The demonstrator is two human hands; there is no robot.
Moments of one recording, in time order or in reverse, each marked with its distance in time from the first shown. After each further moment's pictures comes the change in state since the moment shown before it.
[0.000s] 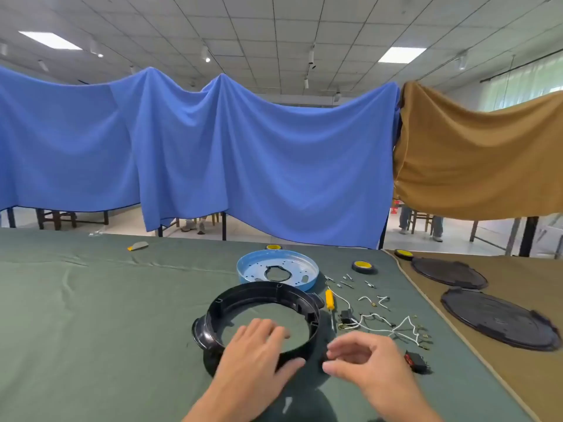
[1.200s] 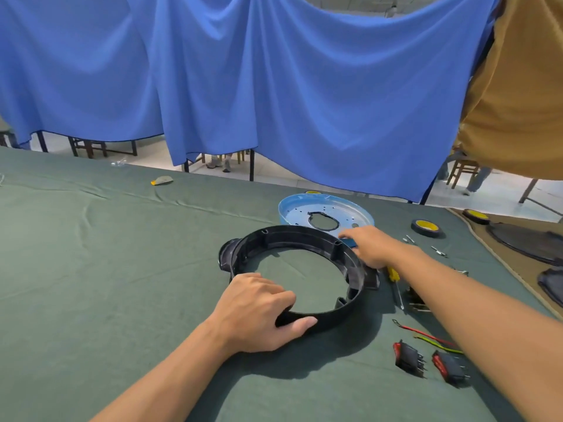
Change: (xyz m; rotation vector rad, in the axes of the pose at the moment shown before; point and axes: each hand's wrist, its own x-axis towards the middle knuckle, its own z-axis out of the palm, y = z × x) left_hand 0.000 -0.108 0.041 -0.007 -0.043 0.111; right_hand 0.252 0.048 0.048 -1.158 -0.429 -0.071
